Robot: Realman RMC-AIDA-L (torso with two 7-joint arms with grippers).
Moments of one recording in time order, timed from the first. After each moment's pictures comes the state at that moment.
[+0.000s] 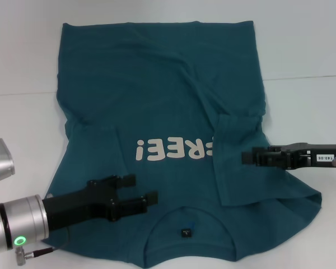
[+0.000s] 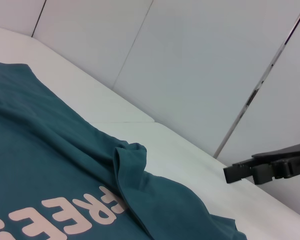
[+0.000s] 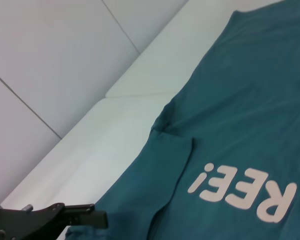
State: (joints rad) left arm -0.52 -2.16 0.70 0.50 1.93 1.41 -1.43; right arm 0.52 2.02 -0.70 -0.74 -2.06 -1.49 1.93
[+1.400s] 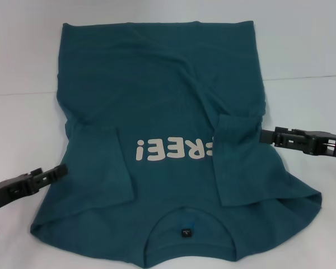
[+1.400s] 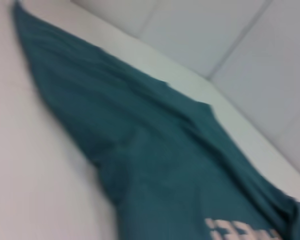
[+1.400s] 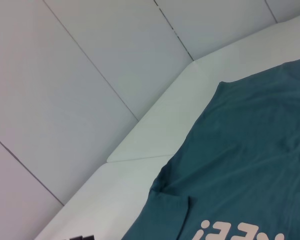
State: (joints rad) left arm -0.42 -2.13 0.48 0.63 2.01 1.23 -1.75; right arm 0.47 2.04 -0.52 -0.74 -1.99 -1.55 1.86
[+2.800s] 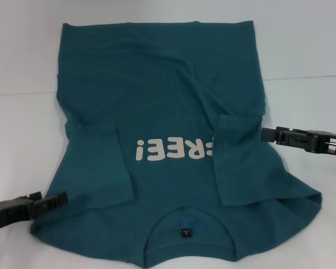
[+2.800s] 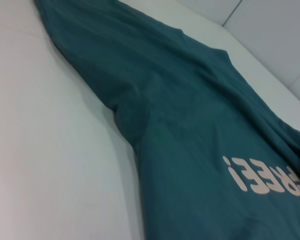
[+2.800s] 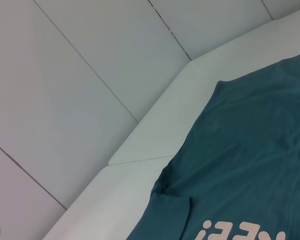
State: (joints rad) left arm -0.41 -2.13 0.47 0.67 2.16 1.26 -1.75; right arm 0.47 2.04 -0.52 -0.74 -1.99 -1.56 1.90
